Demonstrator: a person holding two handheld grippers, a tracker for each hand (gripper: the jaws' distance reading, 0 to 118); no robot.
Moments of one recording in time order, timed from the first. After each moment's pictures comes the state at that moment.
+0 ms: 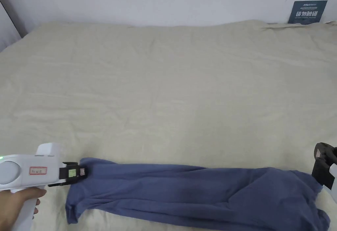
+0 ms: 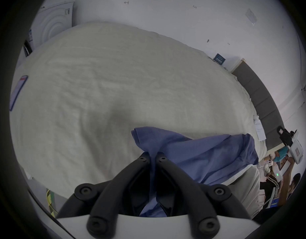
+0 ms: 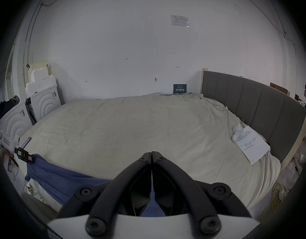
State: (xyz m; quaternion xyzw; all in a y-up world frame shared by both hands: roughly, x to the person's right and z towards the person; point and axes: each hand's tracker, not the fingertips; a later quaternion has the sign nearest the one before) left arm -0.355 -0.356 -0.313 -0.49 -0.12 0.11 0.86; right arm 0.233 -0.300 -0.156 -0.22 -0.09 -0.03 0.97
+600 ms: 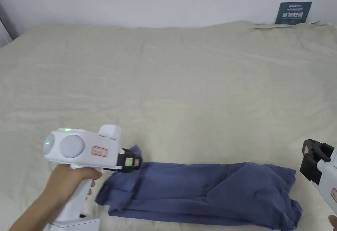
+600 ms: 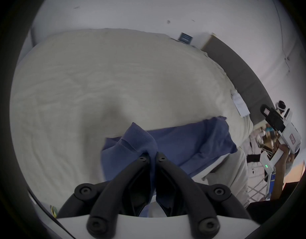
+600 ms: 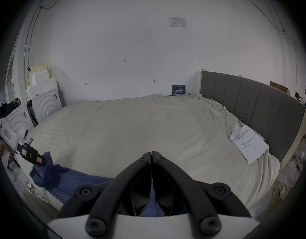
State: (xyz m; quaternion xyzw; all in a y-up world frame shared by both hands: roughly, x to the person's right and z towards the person) left arm -0.161 -0.316 -0.310 -0.51 -0.27 0.03 0.81; right arm 0.249 -0.296 -0.135 -0.21 -0.08 -0.04 0.97
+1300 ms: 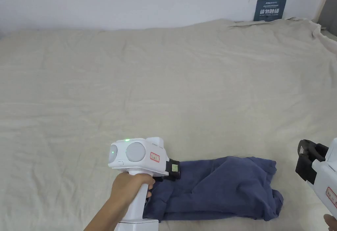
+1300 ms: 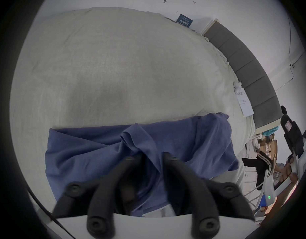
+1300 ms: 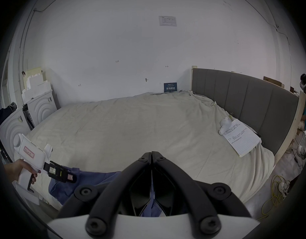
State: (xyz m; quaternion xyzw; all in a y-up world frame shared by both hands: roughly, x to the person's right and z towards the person) left arm -0.051 -0.393 -0.325 -0.56 -0.25 0.07 0.79; right arm 0.269 -0.299 -0.109 -0.22 -0.11 -0.05 0.97
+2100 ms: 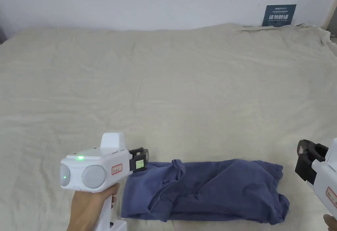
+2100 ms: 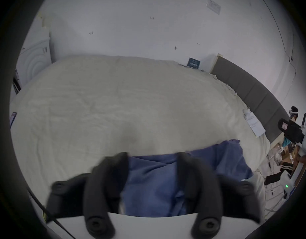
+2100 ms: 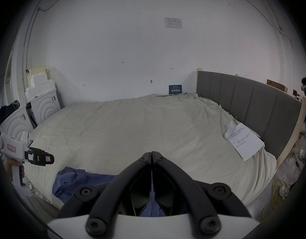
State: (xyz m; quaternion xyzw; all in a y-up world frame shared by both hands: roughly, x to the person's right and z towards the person) left arm -0.152 -0.349 -0.270 -0.37 -0.16 0.04 0.91; right arm 0.255 -0.291 -0.116 -0.21 -0.09 -0.04 0.97
